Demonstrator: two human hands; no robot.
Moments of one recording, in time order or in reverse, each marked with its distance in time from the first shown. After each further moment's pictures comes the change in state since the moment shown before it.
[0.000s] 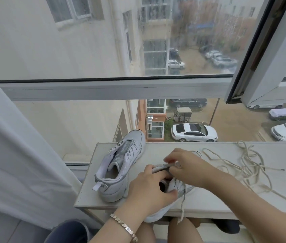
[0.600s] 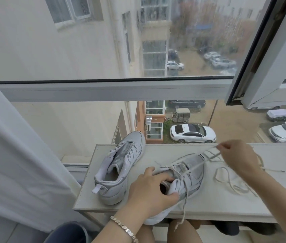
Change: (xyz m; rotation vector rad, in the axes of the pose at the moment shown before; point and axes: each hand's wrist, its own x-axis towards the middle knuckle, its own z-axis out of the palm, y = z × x) left_hand 0.003 -0.003 0.001 -0.028 -0.039 0.010; right_hand -0.019 0.073 -0.040 0.038 0.527 0.635
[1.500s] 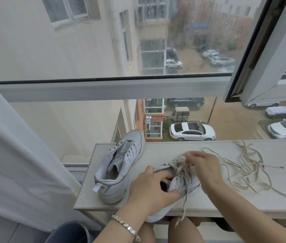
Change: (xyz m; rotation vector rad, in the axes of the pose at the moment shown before) left_hand 0.000 0.000 0.003 -0.004 0.061 -0.009; right_hand -0.048 -0.034 0.053 0.787 -0.130 0.121
